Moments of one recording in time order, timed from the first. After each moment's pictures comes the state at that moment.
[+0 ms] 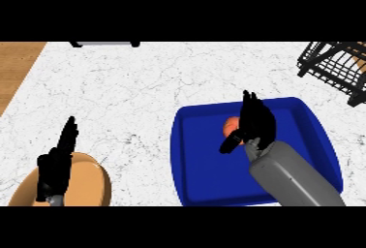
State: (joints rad) left arm 0.07 0.26 -0.08 -1.47 0.01 0.28 0.01; right arm -0.54 -0.28 0.58 -1.38 0.58 -0.09 1.20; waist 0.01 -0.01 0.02
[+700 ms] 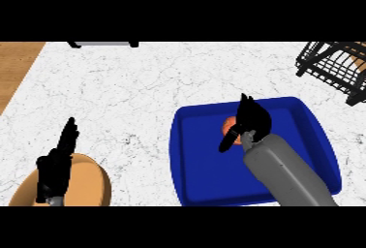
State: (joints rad) left arm 0.07 0.25 -0.07 -1.47 0.00 0.27 0.01; right arm -0.57 -0.21 0.50 -1.24 0.56 0.01 1.18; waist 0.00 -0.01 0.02
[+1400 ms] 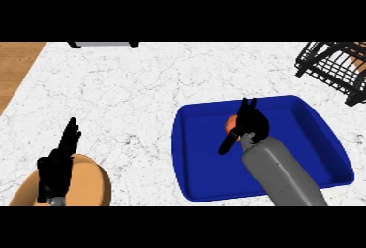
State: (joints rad) left arm 0.08 0.23 -0.06 -1.47 0.00 0.25 0.00; right arm -0.53 -0.15 0.41 -1.16 0.58 0.04 1.12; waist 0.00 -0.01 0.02
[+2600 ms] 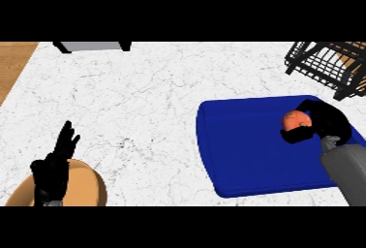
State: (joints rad) left arm 0.10 0.21 -0.03 -1.49 0.00 0.25 0.01; right arm -0.38 -0.52 0.25 -1.16 0.64 0.04 0.64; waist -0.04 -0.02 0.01
